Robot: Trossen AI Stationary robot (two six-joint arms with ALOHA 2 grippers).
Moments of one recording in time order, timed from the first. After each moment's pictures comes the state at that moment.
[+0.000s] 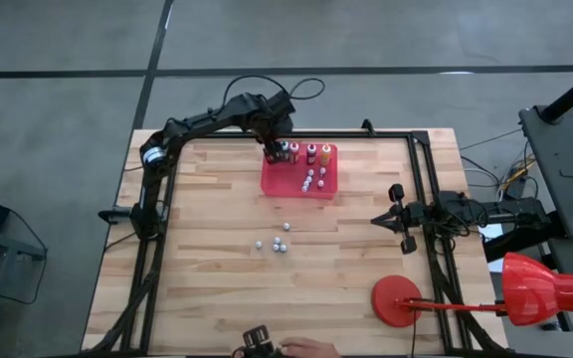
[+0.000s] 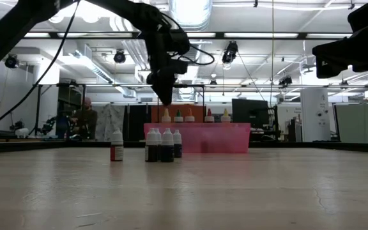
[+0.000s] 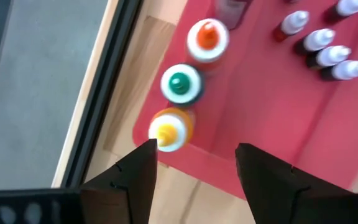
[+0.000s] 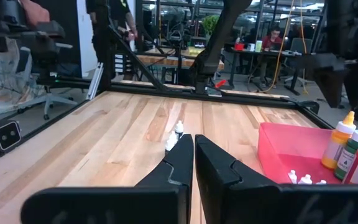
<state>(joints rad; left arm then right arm) 0.54 2.01 1.92 -1.11 -0.07 0.21 0.07 0.03 0.01 0.01 -0.05 -0.03</state>
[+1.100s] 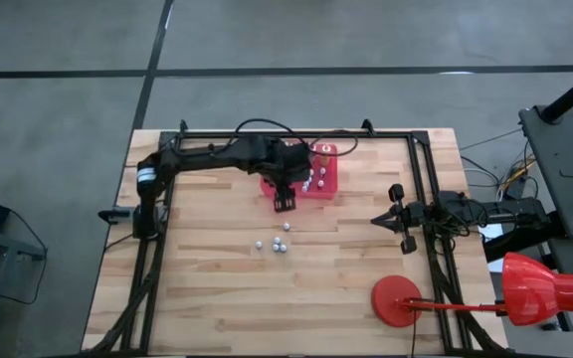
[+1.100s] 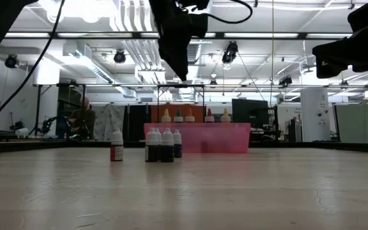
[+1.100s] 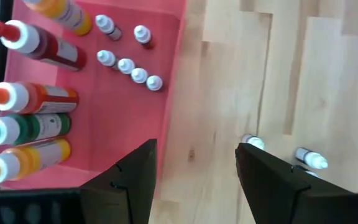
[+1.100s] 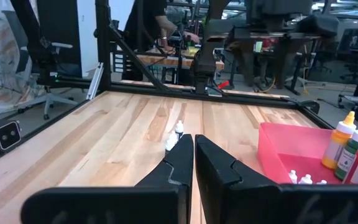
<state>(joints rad) 0.17 1.92 1.91 -1.15 -0.07 0.07 0.07 0.03 0.01 0.01 -0.05 -0.03</state>
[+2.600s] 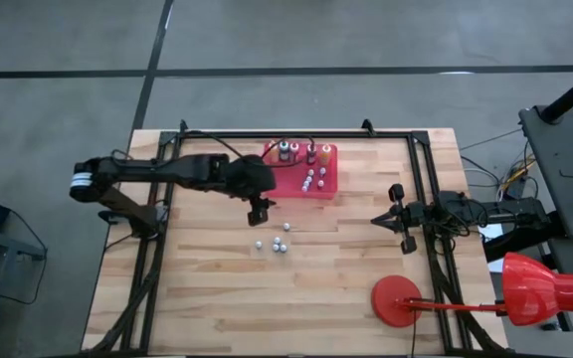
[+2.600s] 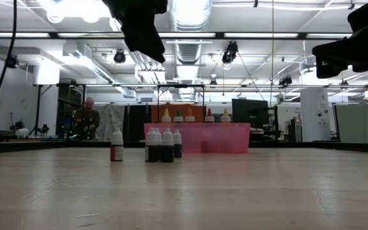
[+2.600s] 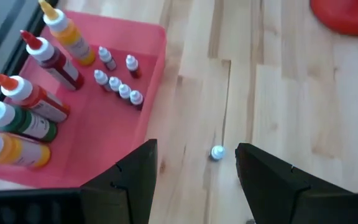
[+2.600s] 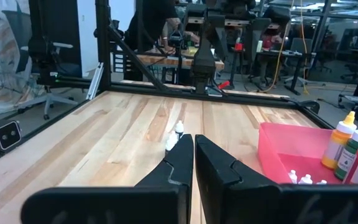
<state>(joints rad) 0.09 1.41 1.26 -0.64 -0.07 -0.05 0.07 0.03 0.01 0.01 -0.05 -0.03</state>
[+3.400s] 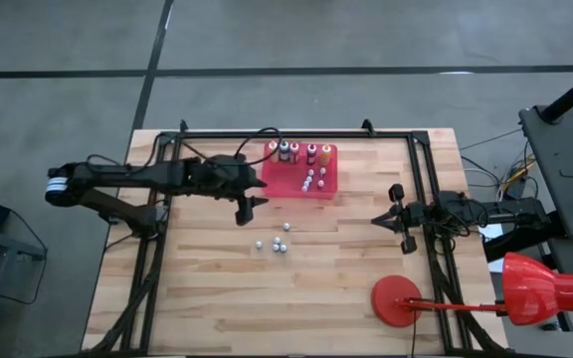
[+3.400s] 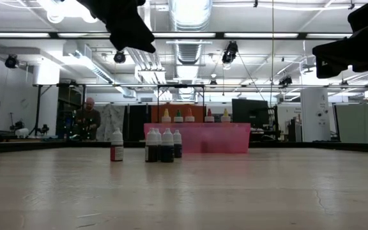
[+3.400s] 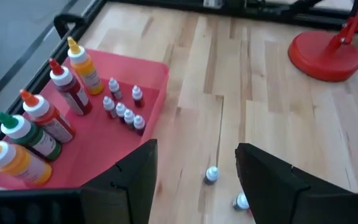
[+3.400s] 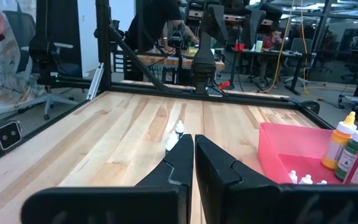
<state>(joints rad) 0.09 1.19 1.01 -0.39 -0.07 -0.08 0.07 0.03 0.01 0.01 -0.05 -0.03</state>
